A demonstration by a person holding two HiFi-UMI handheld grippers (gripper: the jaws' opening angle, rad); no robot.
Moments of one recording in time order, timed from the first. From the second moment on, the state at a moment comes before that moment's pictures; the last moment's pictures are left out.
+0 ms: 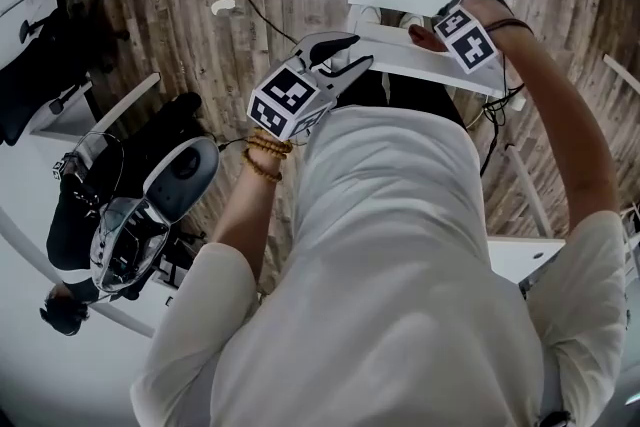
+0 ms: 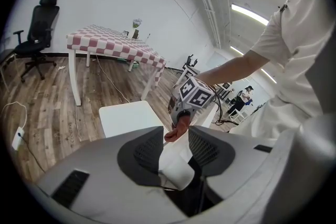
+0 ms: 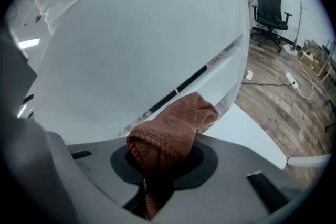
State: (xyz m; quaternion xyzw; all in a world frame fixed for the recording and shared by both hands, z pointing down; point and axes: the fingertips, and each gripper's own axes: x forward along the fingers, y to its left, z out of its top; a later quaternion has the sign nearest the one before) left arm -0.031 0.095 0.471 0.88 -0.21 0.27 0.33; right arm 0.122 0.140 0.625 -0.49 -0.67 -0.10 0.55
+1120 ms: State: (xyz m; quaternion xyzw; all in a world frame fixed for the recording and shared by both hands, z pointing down) left arm -0.034 0.096 0.471 0.88 -0.20 0.28 0.32; right arm 0.145 0.142 0.585 -0.48 -0.69 -0.02 0.55
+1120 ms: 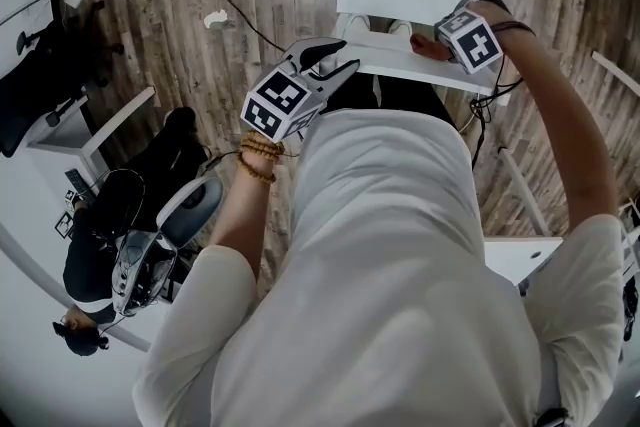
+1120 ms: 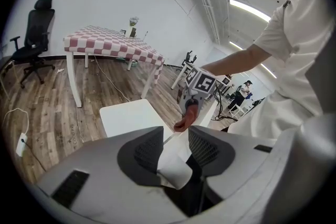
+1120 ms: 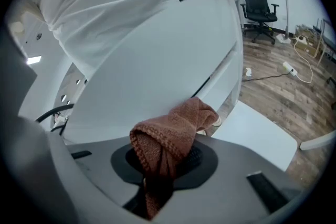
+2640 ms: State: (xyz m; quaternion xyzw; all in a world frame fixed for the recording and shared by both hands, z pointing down) left arm -0.032 0.101 0.475 0.88 -0.18 0.30 0.32; right arm 0.179 0.145 0.602 -0.48 -0.65 0.00 0.59
